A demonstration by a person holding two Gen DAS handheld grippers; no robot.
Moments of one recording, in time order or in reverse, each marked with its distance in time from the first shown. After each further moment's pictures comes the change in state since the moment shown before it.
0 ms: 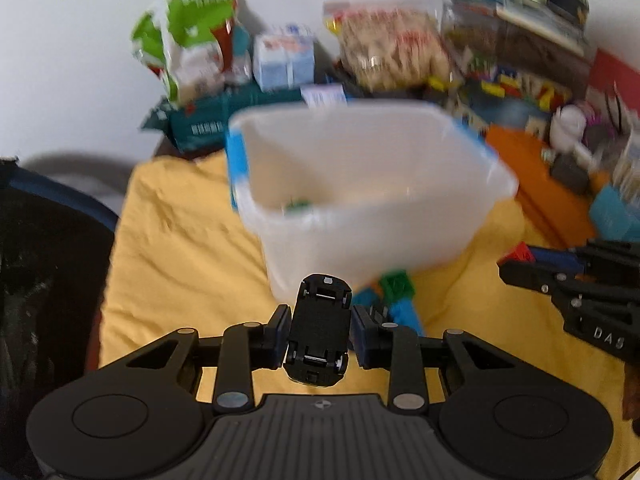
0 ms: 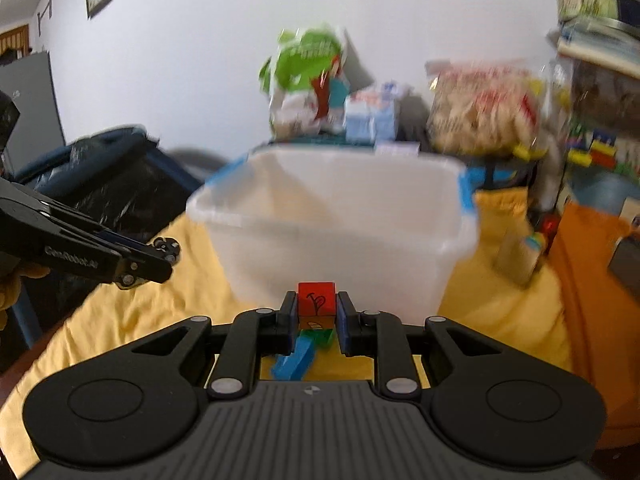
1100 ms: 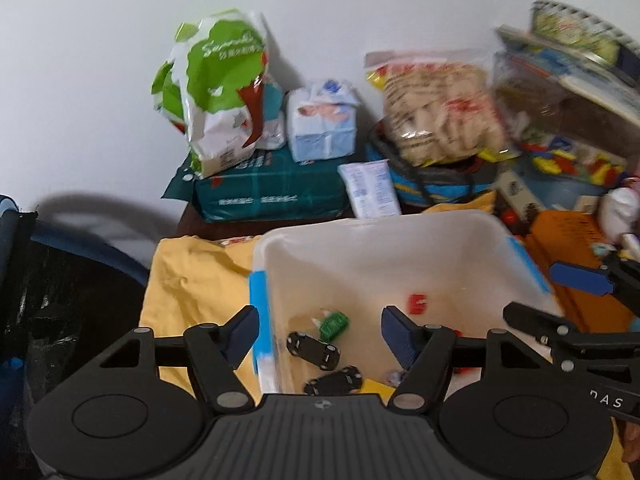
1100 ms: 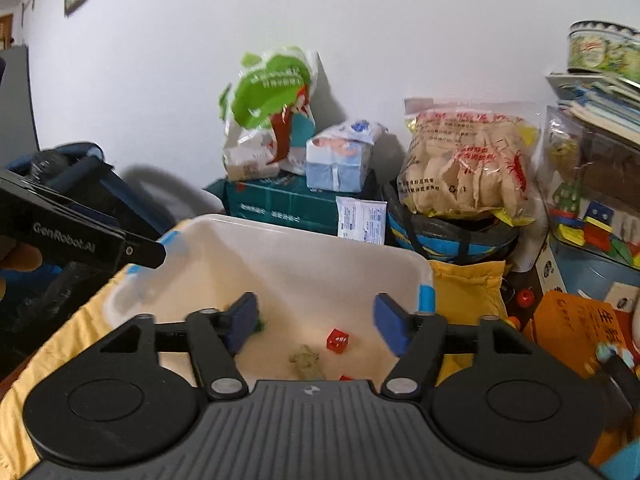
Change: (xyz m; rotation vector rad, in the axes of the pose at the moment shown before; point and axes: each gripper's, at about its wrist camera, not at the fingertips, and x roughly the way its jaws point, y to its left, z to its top) left arm 0.026 -0.002 0.080 -0.029 -0.070 0.076; right arm 0.037 -0.029 0.070 -0.045 -0.021 -0.072
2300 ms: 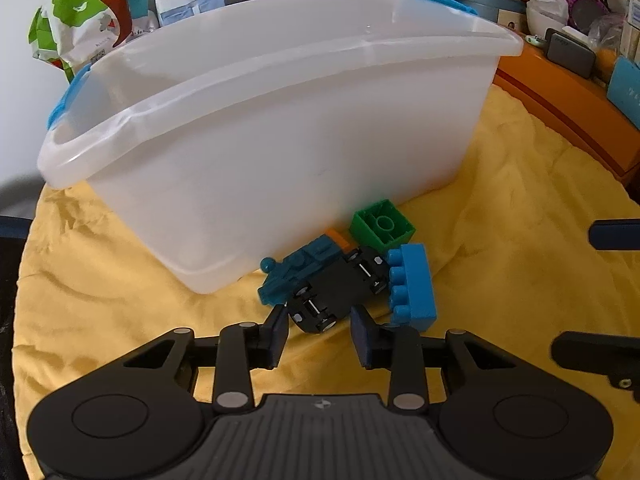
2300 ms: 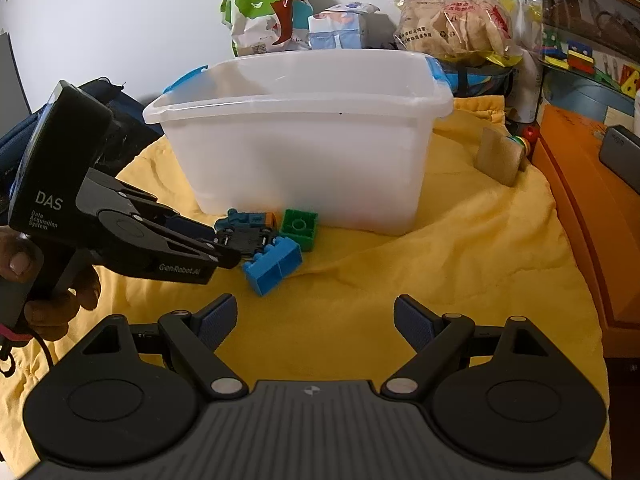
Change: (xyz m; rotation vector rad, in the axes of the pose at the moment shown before) left arm 0.089 -0.053 -0.137 0.260 0.194 -0.135; right arm -0.022 0.027 -0.133 0.112 0.221 0.019
